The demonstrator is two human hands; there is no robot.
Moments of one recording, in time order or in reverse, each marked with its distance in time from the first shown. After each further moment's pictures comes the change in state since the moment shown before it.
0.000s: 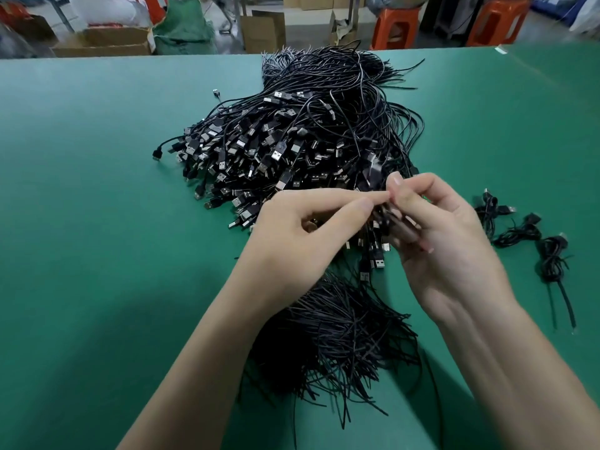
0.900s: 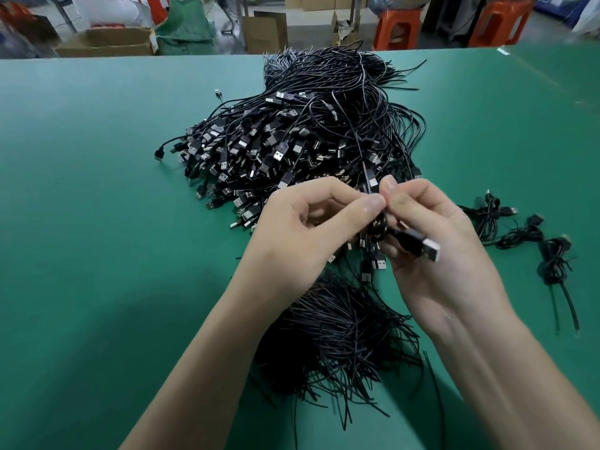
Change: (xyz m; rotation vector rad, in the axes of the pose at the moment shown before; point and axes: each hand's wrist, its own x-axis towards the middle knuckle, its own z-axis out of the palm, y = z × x) left_hand 0.002 0.002 0.003 -0.188 0.040 -0.021; right_hand -0.011 -0.001 0.011 0.101 -0.025 0.048
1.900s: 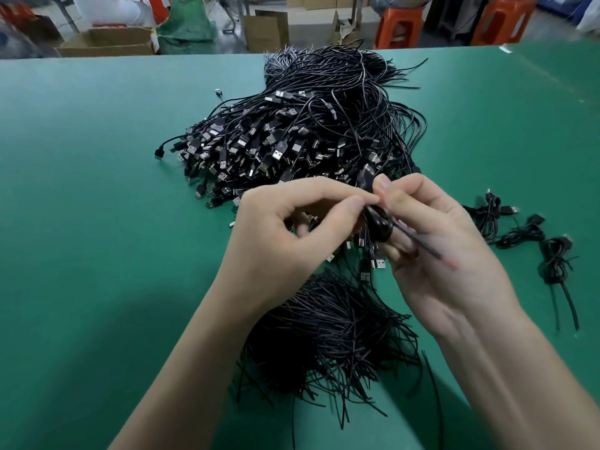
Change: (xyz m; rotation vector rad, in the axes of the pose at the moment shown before) left_hand -0.003 0.000 -0.010 0.272 0.081 0.240; right_hand -0.002 -0.005 0.004 -0.028 -0.050 0.029
